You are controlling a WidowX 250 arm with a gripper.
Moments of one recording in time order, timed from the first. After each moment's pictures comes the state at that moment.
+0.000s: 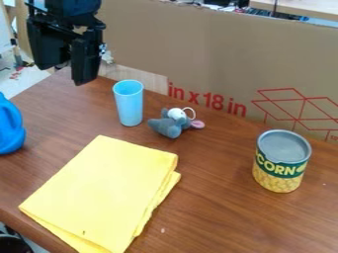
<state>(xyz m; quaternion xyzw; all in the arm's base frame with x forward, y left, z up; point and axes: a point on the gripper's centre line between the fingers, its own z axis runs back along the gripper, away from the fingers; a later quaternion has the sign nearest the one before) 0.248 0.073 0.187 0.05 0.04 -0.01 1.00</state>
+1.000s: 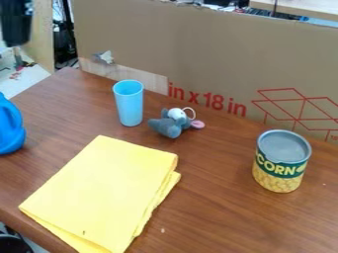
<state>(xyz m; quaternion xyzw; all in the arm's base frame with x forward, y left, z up) 0.229 0.149 0.220 0.07 0.04 0.03 1.00</state>
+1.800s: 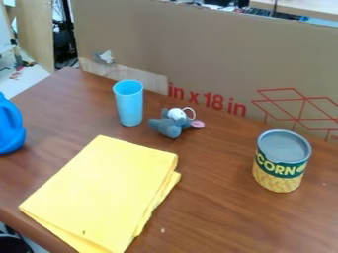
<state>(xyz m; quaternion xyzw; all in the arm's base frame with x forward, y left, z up) 0.225 0.209 0.196 0.08 0.02 0.05 1.00</state>
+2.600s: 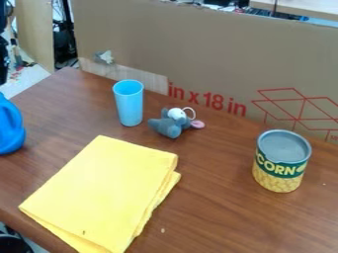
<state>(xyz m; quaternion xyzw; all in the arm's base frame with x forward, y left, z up) 0.236 0.228 0.145 0.08 0.06 0.07 0.99</state>
